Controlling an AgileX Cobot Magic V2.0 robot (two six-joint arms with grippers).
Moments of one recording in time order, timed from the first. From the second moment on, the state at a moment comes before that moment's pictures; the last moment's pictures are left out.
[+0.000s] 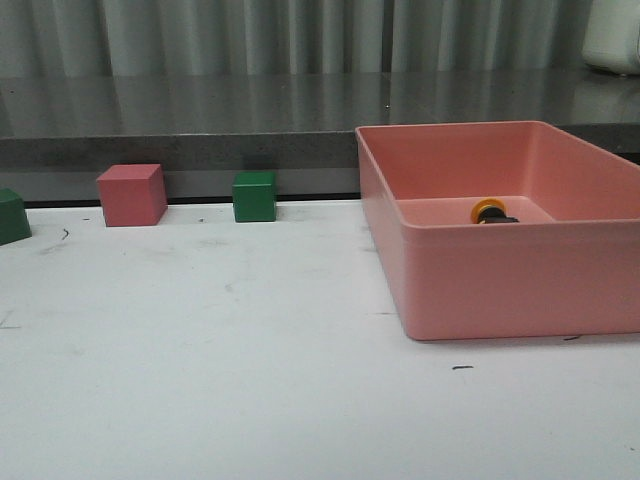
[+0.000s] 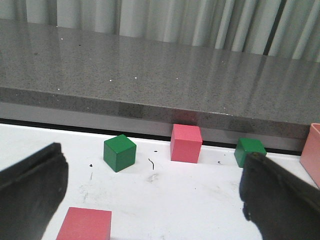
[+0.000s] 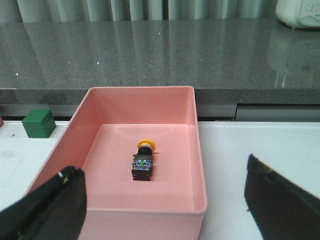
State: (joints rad) left arm 0.00 0.38 -0.39 -0.07 0.21 -0.06; right arm 0.06 0.41 -0.44 0.07 0.26 0.02
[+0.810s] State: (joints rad) left arm 0.00 0.38 -0.39 -0.07 0.21 -0.06; right arm 0.16 1.56 -1.16 0.07 0.51 0.03
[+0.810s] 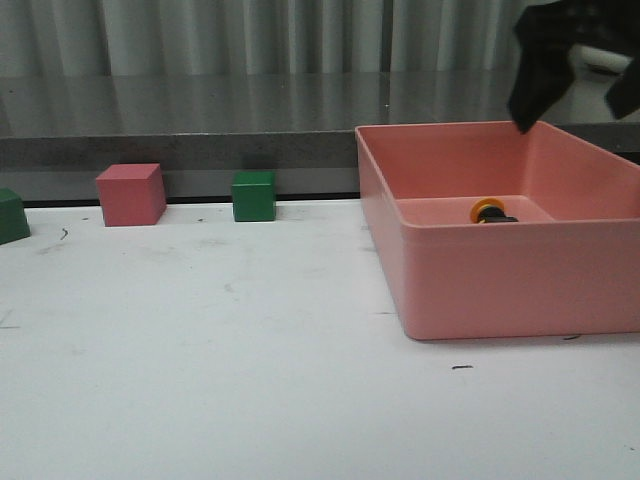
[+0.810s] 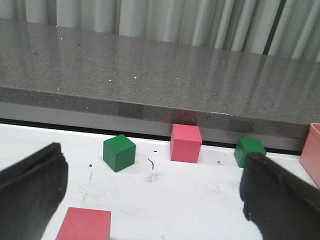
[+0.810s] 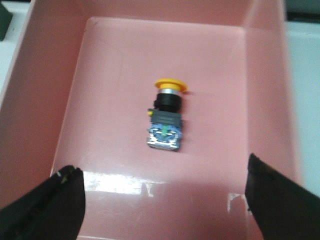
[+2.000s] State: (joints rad) left arm 0.00 0.38 -0.39 -0.07 0.21 -0.06; right arm 0.15 2.15 -1.69 0.01 0.81 0.28
